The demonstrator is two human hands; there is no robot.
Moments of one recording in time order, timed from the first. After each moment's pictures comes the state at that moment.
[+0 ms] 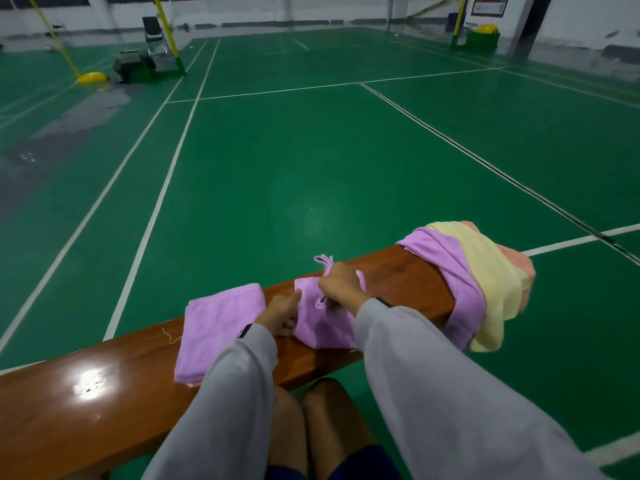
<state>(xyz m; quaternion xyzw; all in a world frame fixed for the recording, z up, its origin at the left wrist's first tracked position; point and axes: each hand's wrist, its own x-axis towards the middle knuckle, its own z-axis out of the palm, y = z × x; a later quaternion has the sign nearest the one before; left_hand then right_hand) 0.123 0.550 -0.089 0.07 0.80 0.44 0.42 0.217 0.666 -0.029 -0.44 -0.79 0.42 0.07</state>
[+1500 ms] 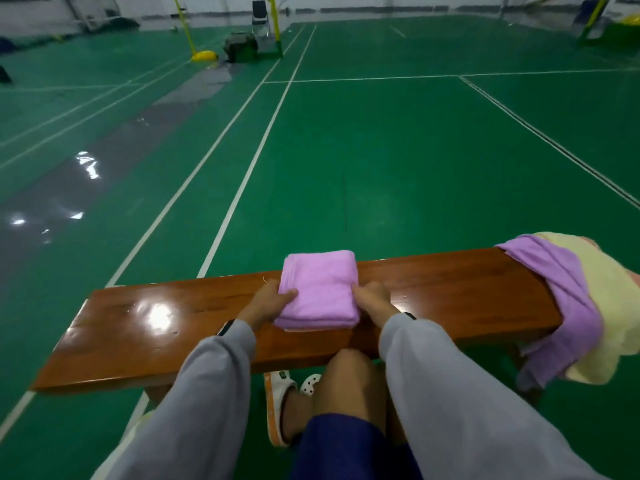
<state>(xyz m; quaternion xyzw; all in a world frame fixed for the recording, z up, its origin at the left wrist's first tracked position) 0.056 0.331 -0.068 0.12 0.88 0.37 0.28 0.171 0.541 -0.087 -0.42 -0.74 0.52 0.01</state>
